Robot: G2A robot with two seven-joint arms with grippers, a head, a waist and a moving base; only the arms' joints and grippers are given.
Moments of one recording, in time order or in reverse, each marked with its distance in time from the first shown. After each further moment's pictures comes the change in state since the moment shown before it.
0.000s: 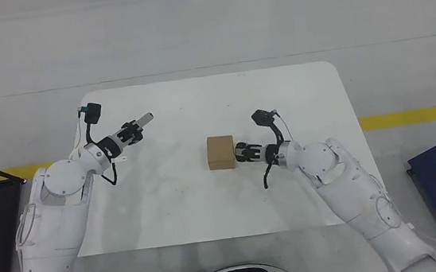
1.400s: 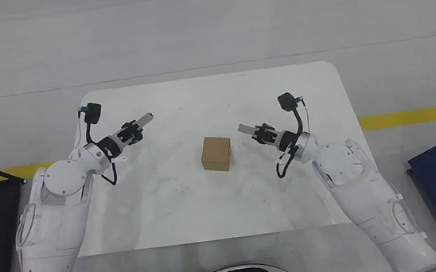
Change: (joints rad) left arm 0.000 0.000 0.000 0.000 0.000 0.000 0.000; right arm -0.086 0.019 0.152 -0.056 0.112 -0.124 -0.179
